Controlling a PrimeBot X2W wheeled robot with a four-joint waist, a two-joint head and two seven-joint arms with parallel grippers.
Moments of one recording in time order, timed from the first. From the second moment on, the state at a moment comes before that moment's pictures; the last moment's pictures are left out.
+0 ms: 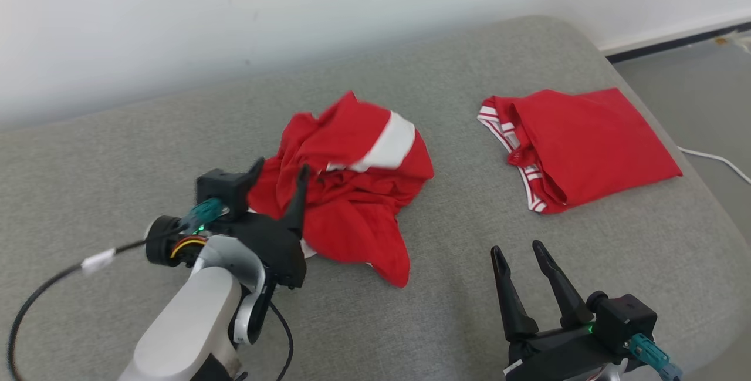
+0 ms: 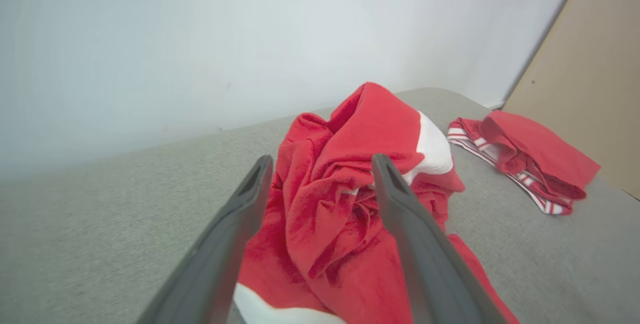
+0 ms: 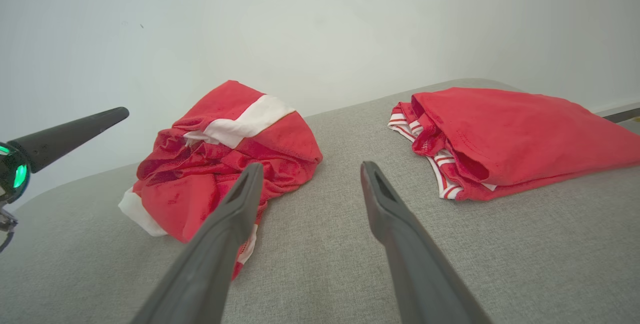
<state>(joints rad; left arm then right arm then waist) -0.65 0.21 -0.57 0.55 -0.59 0.05 -0.03 -0.02 -0.05 0.10 0.07 0.24 0.13 -0.14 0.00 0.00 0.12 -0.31</state>
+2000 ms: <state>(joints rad) 0.19 0.07 0.00 0.01 -0.23 -0.03 -0.26 0.10 -0.05 0.00 0.07 0.19 0.13 -0.11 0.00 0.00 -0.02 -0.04</state>
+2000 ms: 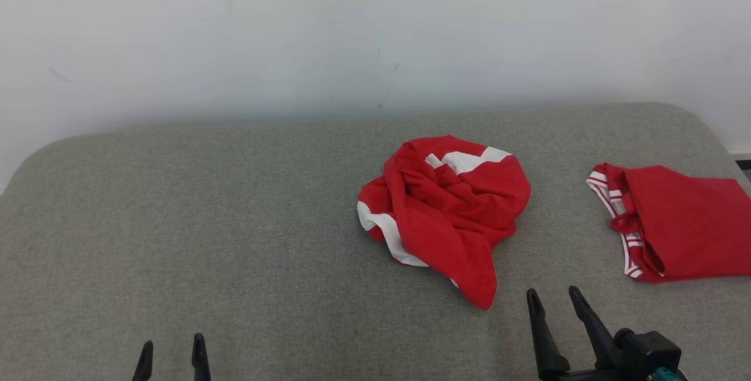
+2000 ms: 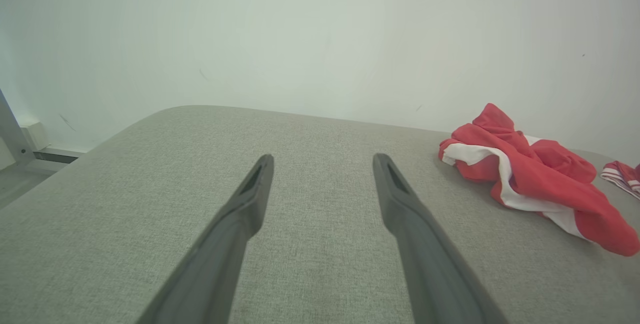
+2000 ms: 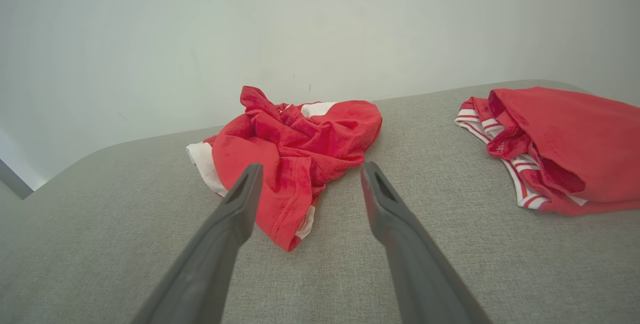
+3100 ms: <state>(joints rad) -0.40 0.25 -0.03 0.36 -0.38 -0.11 0.26 0.04 -0.05 0.05 0.07 0.21 0.13 -0.12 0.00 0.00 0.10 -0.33</state>
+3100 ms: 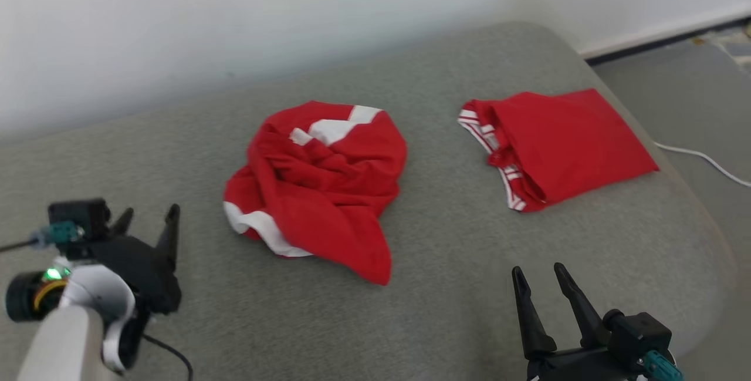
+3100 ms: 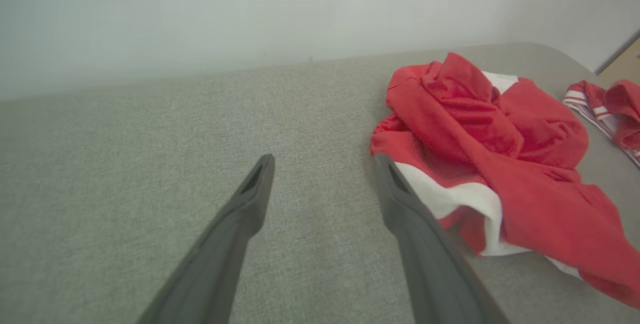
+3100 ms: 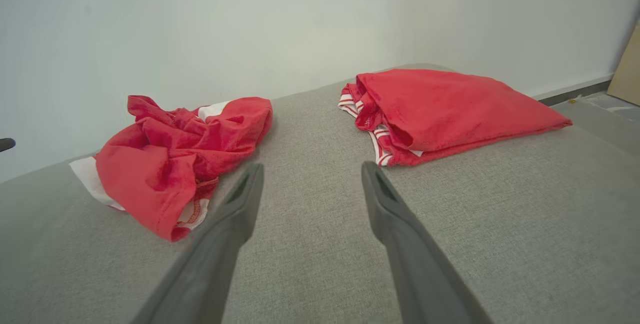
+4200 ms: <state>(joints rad) -0.83 0.32 -0.30 0.70 -0.34 -0.13 0.41 0.02 -0.05 0.09 0.10 0.25 0.13 -0.18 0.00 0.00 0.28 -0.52</state>
